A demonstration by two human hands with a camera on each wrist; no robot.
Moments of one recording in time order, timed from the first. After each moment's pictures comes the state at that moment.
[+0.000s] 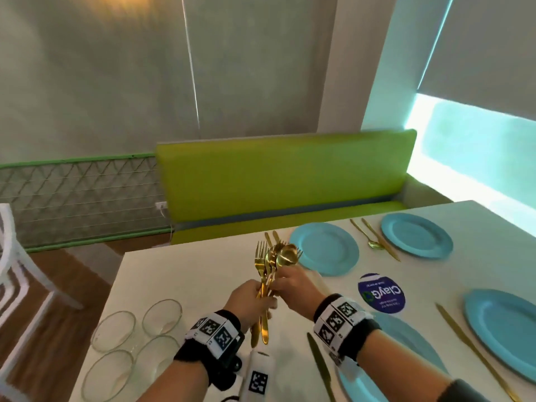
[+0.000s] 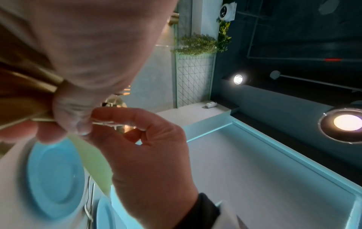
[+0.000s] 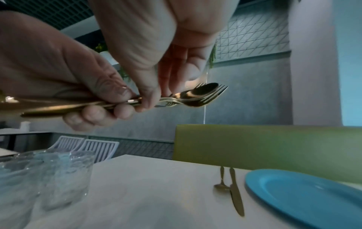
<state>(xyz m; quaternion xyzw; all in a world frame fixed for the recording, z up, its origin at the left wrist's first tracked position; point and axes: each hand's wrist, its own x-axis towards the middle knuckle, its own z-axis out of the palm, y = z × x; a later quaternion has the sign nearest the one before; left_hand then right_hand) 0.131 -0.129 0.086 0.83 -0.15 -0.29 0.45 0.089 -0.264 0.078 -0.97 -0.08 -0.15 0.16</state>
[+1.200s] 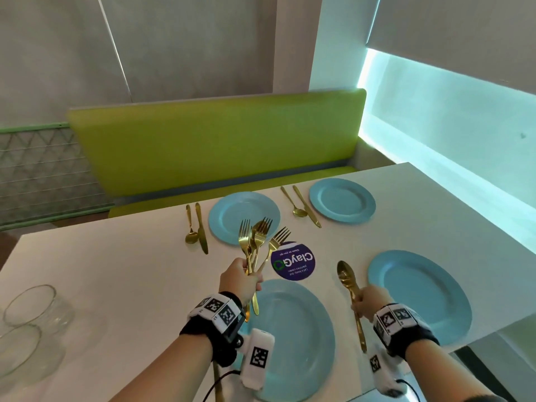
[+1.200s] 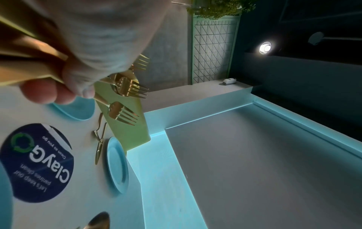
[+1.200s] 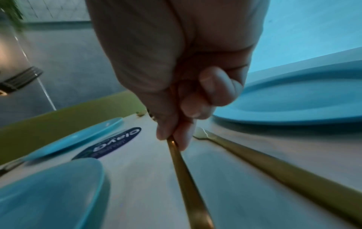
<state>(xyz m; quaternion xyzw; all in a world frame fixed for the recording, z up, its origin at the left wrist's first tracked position) 0.028 -0.327 0.047 0.84 -0.07 -0.25 0.47 -0.116 -0.548 0.006 -0.84 0.44 0.21 0.21</state>
